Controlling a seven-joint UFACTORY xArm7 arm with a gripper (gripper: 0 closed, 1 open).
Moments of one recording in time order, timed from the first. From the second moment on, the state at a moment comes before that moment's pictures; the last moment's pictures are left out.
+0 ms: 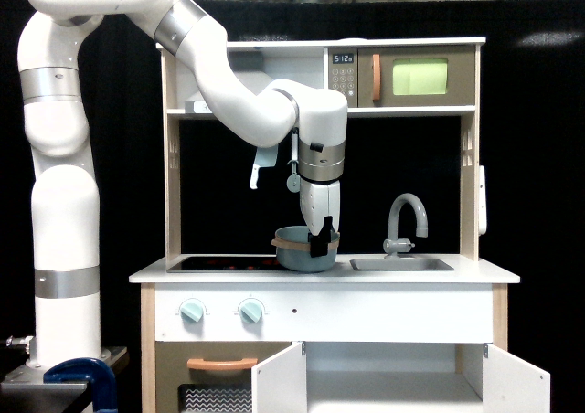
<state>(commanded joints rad) 0.37 -0.12 -0.30 0.77 0.64 0.97 -0.59</state>
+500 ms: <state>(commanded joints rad) 0.27 -0.21 -0.38 0.80 0.52 1.14 -0.63</state>
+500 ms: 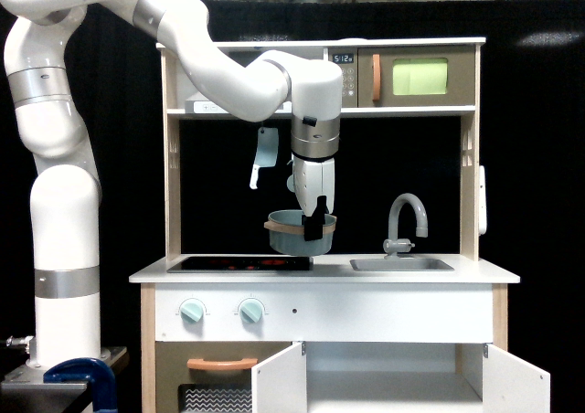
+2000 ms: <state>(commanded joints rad) -0.09 0.43 -0.50 1.09 0.71 1.18 -1.29</state>
